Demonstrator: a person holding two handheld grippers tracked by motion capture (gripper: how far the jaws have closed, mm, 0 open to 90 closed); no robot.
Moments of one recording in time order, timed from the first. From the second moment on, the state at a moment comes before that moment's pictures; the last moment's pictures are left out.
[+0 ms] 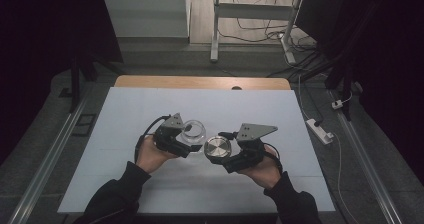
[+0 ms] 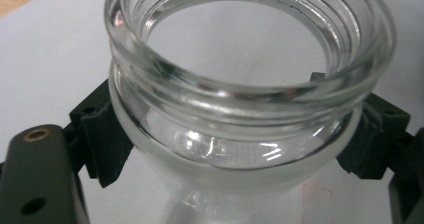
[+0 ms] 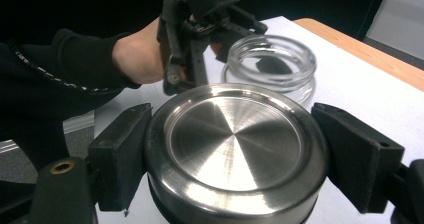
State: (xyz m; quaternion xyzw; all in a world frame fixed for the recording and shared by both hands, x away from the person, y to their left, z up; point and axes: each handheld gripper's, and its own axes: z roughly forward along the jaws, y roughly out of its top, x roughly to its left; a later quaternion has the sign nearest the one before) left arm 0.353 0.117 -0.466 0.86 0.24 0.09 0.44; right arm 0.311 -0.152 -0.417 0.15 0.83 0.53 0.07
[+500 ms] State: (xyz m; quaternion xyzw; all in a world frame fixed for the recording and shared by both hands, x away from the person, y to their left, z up) left arm 0.373 0.115 -0.459 0.85 0.25 0.11 0.45; right arm 0.299 -0.148 -0.433 0.14 0.84 0.52 0.07
